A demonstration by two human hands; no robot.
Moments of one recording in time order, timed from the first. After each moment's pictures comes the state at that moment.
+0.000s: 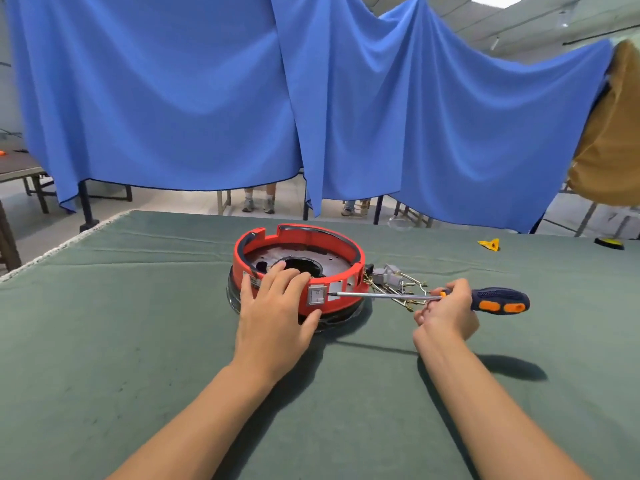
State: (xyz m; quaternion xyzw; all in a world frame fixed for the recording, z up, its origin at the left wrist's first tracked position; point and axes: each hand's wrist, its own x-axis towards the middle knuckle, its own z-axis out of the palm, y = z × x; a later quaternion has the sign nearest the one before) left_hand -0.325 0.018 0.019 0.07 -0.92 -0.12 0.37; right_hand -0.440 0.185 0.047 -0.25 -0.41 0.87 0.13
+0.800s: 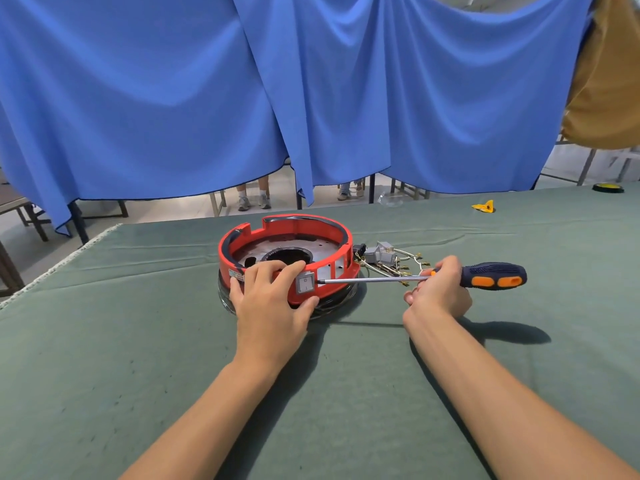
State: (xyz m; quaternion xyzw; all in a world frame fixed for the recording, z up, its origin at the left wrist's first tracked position) left_hand -0.332 0.027 0.020 0.10 -0.90 -0.18 0.38; right_hand -0.435 0.183 0.039 -0.30 -0.40 0.86 0.13
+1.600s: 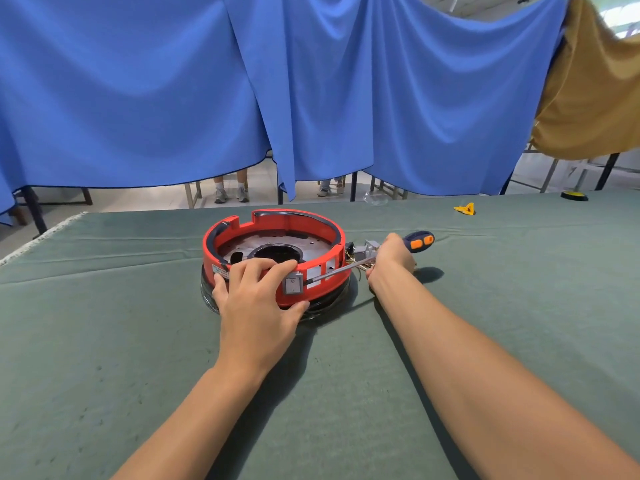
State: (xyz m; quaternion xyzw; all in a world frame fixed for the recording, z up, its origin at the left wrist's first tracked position) left_hand -0.334 0.021 0.019 0.08 -0.89 -0.21 0.39; right_hand -0.502 0.143 0.047 -0.30 -0.51 0.81 0.03
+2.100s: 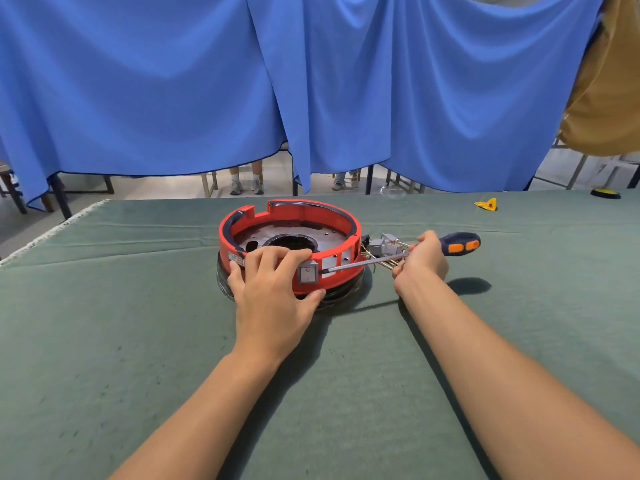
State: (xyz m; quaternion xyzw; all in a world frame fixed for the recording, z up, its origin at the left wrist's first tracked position) left_hand -0.336 0.022 0.017 0.09 -0.89 -0.20 0.39; right_hand -0.488 0.157 0.042 -0.30 -0.49 0.82 0.05
